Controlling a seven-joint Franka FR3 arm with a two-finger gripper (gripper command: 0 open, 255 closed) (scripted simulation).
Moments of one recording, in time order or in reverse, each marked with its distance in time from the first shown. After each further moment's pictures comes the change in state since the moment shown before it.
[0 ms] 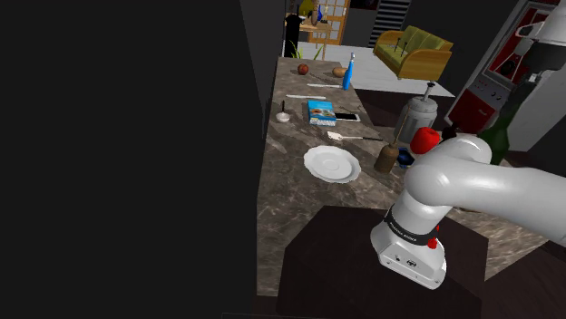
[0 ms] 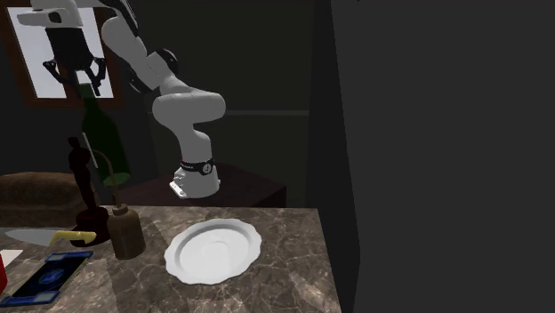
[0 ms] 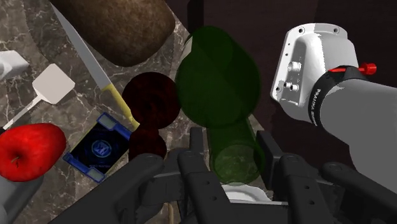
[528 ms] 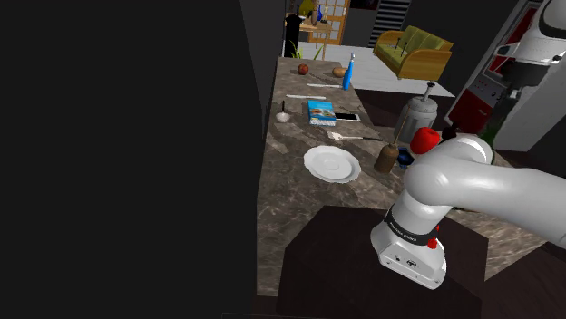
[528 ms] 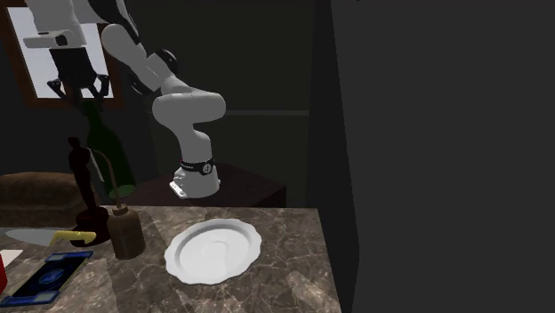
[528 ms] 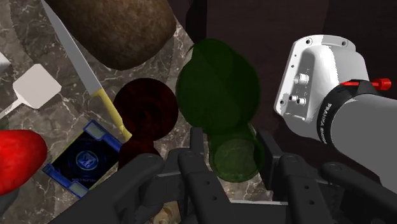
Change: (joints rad) arm -0.019 -0.005 -0.067 -0.111 -0.056 0.058 -0.036
